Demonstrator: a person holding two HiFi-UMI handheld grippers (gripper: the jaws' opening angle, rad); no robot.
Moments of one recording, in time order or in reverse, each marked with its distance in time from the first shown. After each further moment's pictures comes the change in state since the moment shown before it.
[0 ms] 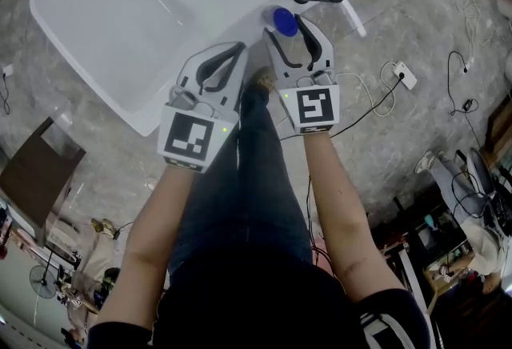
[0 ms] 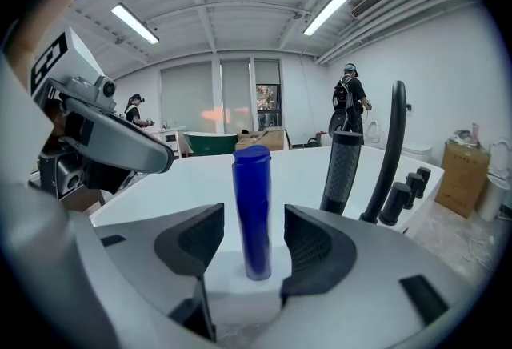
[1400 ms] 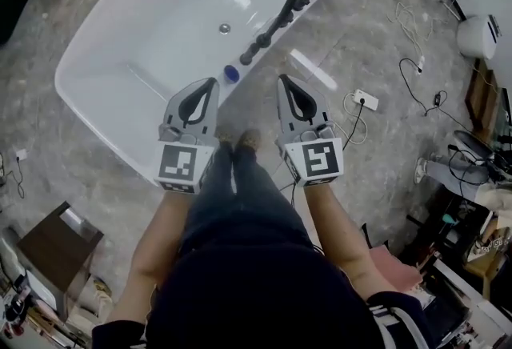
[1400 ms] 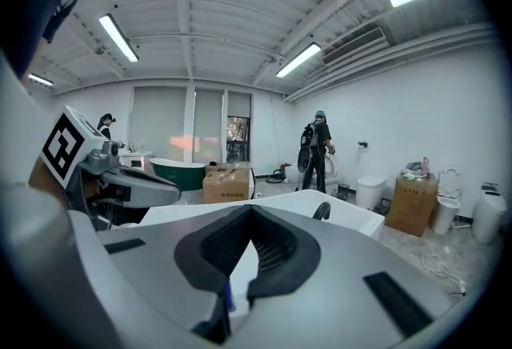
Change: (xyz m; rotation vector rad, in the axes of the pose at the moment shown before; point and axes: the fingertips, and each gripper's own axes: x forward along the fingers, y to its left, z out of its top) left arm -0.085 -0.031 0.169 0.128 -0.232 0.010; right arm -0.174 -0.027 0.202 0.014 -0.175 -0.268
